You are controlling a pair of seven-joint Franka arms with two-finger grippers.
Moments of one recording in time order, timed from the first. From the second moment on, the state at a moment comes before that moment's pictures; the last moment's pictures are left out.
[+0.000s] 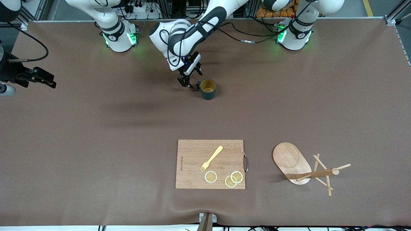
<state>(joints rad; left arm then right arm) -1.14 0.90 -0.15 -1.25 0.51 1.72 -2.48 0.03 -0.03 -0.06 -1.65 -0.02 1.55 0.01</state>
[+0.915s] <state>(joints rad) -1.15 0.93 -0.11 -1.25 0.51 1.72 -2.58 0.03 -0.03 -0.06 -1.67 -0.02 1.58 0.01</state>
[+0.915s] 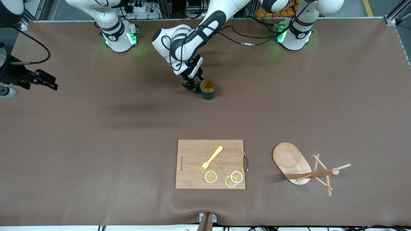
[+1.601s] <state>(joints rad) -1.15 0.93 -0.11 -1.24 0.51 1.74 -2.63 0.03 -0.03 -0.06 -1.67 -0.02 1.59 0.01</state>
